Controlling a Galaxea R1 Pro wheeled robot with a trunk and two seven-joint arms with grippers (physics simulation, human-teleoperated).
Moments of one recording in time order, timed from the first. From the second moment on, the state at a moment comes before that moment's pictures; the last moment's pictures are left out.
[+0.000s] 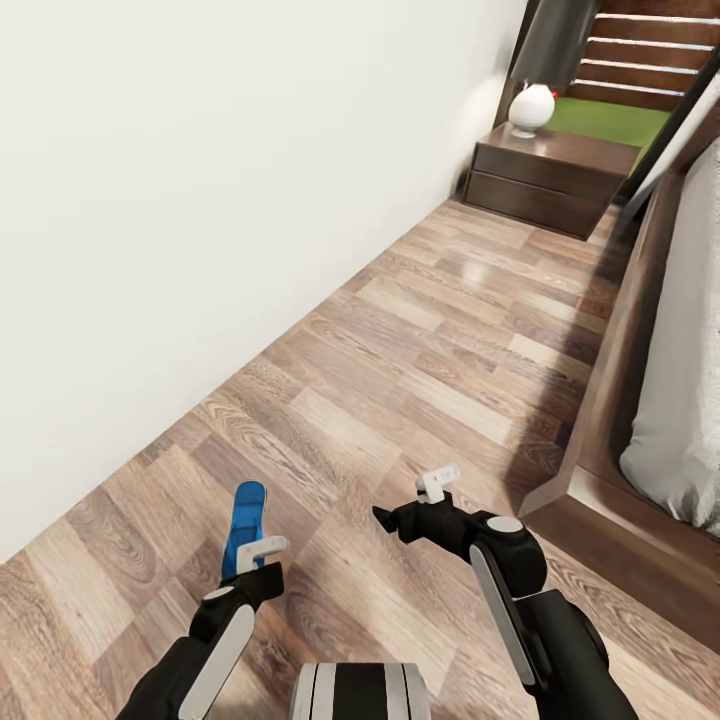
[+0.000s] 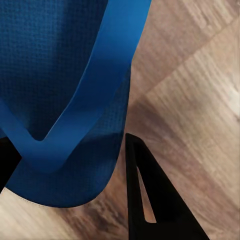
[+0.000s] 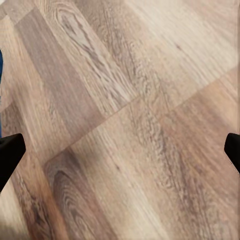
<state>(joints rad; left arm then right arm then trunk) -0.32 0.02 -0.29 -1.17 0.56 0.47 0.49 -0.37 0.05 0.22 -1.62 -0.01 0.85 0.30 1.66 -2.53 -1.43</state>
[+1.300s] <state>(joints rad) -0.33 0.01 -0.26 -1.12 0.57 0.46 0.29 -0.38 0.05 0.18 -1.62 -0.01 0.74 0.39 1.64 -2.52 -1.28</state>
